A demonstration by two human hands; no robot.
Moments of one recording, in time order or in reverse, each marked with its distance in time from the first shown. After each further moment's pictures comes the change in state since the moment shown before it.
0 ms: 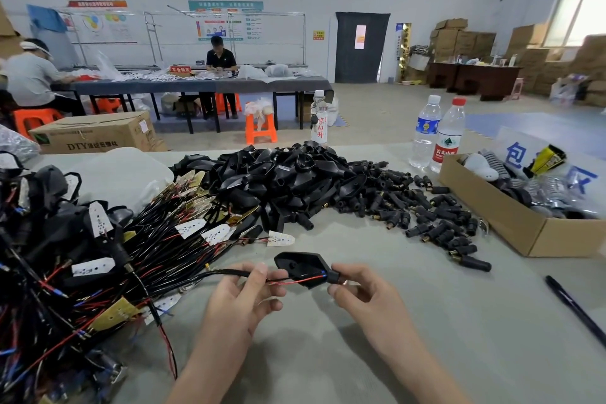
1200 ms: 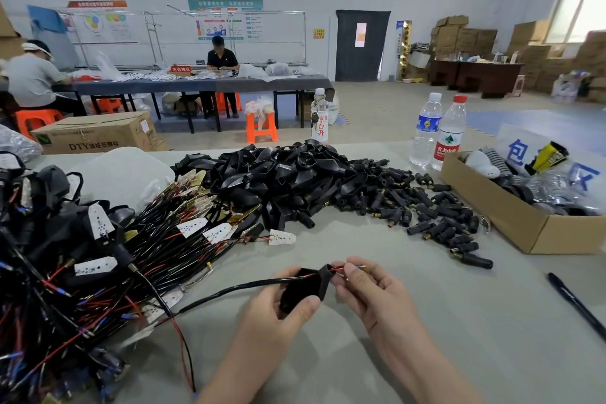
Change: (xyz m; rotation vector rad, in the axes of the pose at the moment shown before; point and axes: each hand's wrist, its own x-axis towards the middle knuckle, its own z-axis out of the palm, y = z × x) left_hand -0.014 -0.023 0.009 0.568 -0.175 0.087; right_hand 0.000 -0.008 0.002 0.749 0.045 0.189
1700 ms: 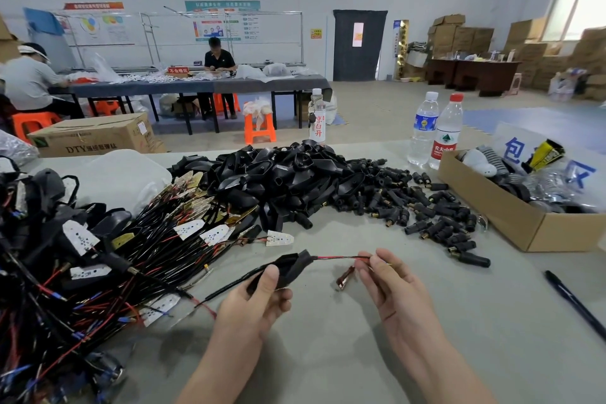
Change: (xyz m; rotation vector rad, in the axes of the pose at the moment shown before) left_hand 0.010 0.014 -0.006 -0.595 0.157 -0.207; right_hand 0.006 -0.015 -0.013 0.191 0.201 -0.056
